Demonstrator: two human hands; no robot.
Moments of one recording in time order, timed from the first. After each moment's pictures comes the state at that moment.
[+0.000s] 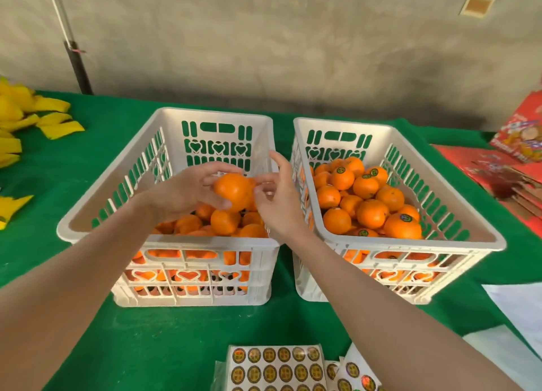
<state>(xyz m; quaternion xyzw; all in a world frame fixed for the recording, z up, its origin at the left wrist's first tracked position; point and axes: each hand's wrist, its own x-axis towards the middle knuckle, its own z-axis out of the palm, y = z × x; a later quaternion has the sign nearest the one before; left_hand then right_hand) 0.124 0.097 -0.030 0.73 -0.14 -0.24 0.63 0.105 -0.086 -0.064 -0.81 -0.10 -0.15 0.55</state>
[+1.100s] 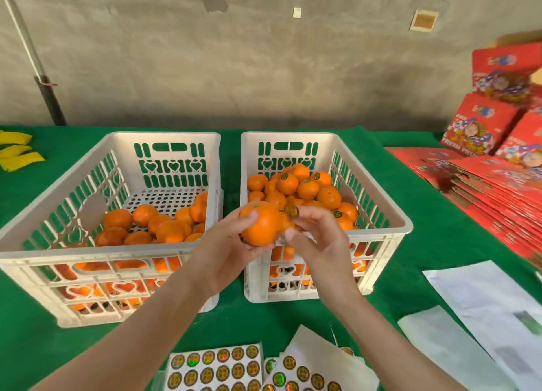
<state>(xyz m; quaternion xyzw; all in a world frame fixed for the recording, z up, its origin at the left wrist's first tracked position) 0.019 -0.086 -0.032 0.45 -0.04 -0.23 0.86 -0.023 -0.242 -0.047 -0.69 -0.08 -0.19 0.69</state>
